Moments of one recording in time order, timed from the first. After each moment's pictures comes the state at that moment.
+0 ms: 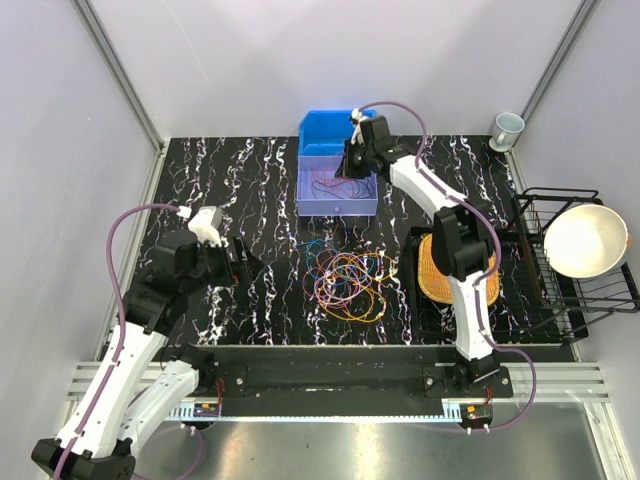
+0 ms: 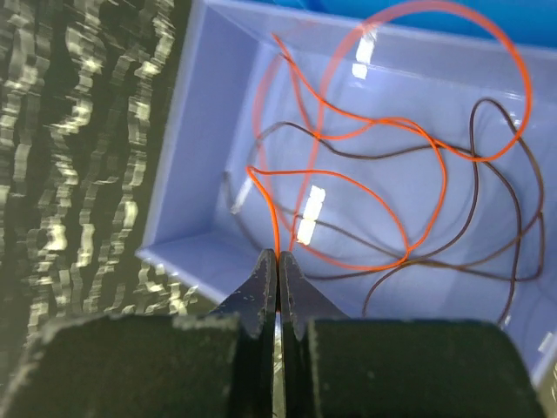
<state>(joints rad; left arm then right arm) -0.32 0.67 0.80 -0.70 0.18 -0.37 0.41 2.27 1.98 -0.41 -0.26 0.36</state>
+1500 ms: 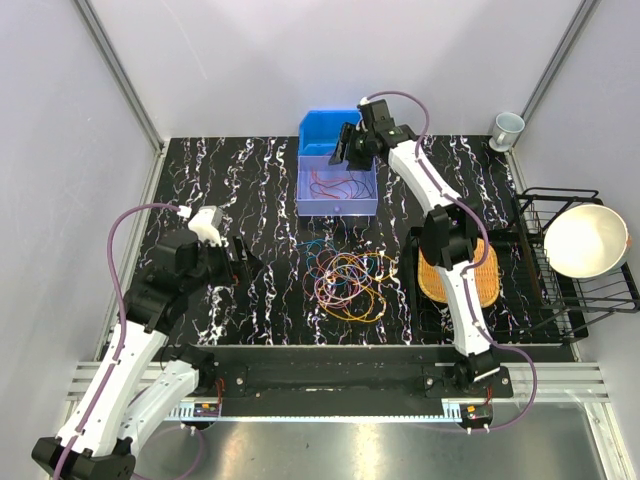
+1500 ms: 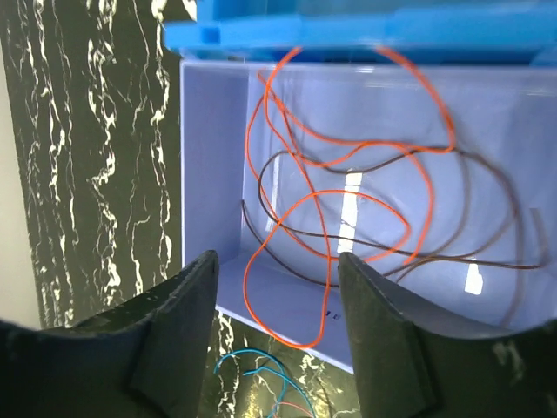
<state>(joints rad) -0.32 0.67 0.80 -0.70 0.17 -0.37 0.38 2.46 2.41 -0.72 -0.25 0.55</state>
